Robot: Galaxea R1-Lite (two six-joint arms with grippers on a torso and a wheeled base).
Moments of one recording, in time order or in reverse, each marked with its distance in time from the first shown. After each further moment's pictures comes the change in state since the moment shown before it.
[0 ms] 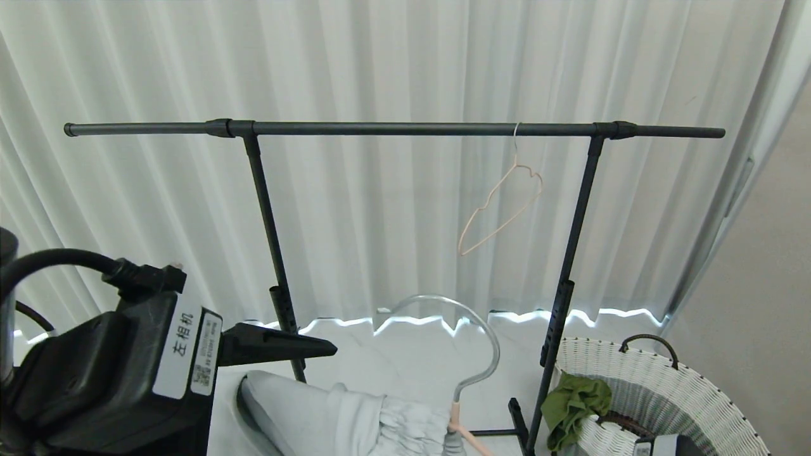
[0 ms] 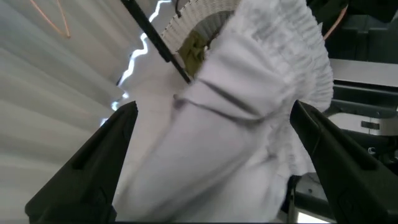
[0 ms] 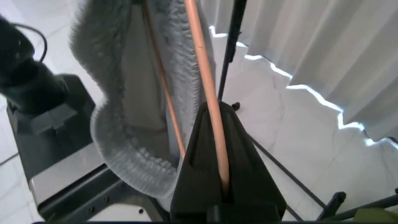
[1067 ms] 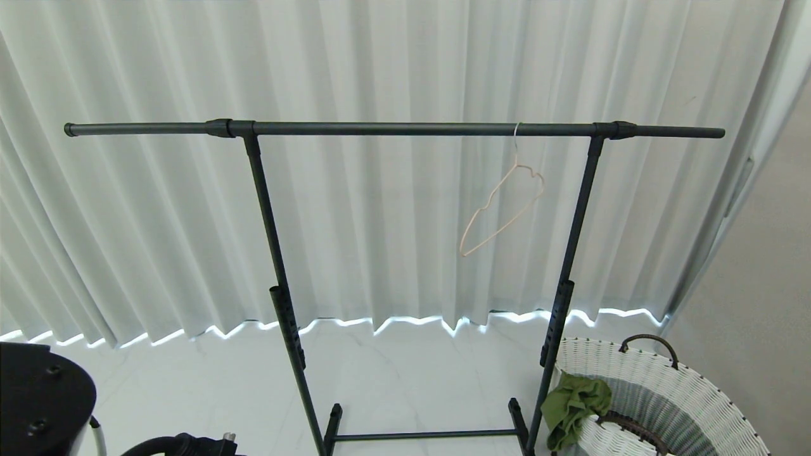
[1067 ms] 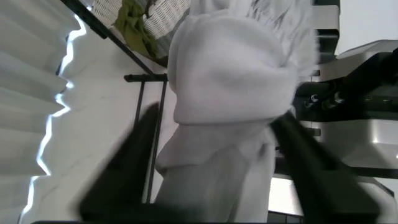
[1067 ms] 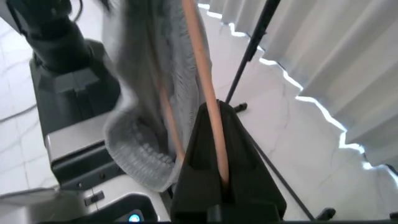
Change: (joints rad) left arm -0.145 -0.003 0.178 0.000 -0.026 -0.008; right arm 0.124 0.010 0.029 -0.007 -0.001 -0.092
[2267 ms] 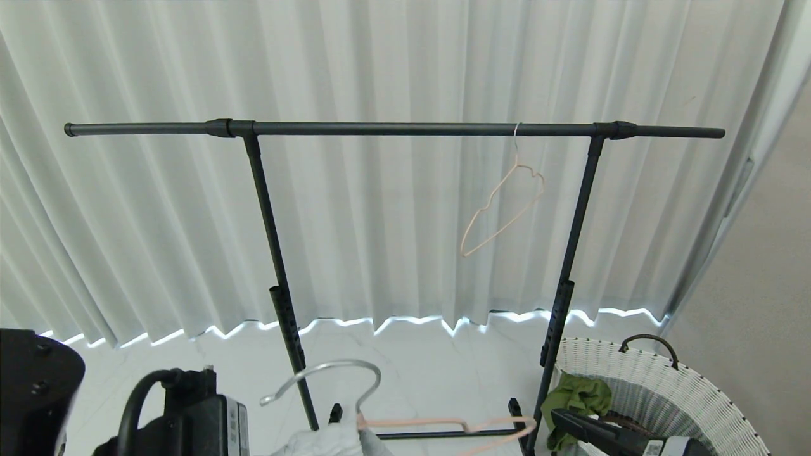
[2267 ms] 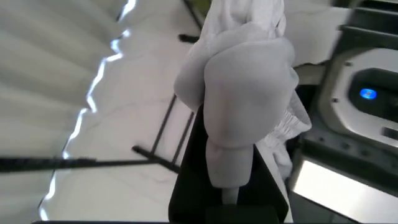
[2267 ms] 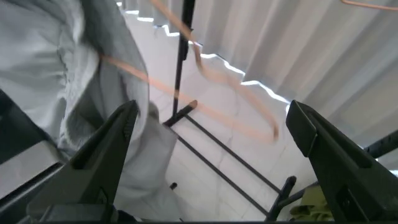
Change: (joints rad) left arm 0.166 -0.031 0.031 0.001 0.232 -0.006; right arm -0.145 0.007 0.041 -0.064 -0.165 0.016
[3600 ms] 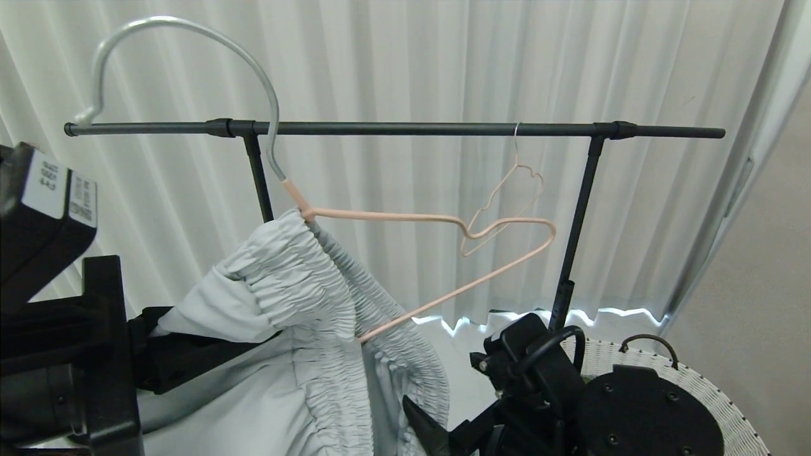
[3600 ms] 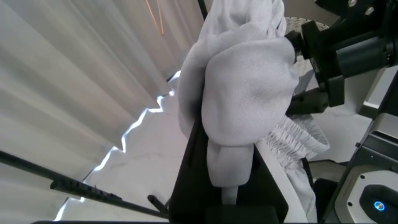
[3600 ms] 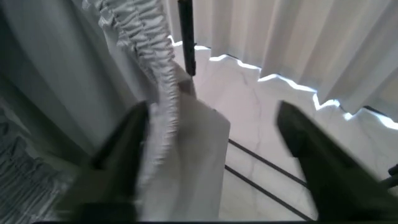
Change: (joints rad) left arm 0.047 -0.050 -0.294 0.000 0.015 -0.124; right arm -0.205 0.283 -0.311 0.011 0.157 0.150
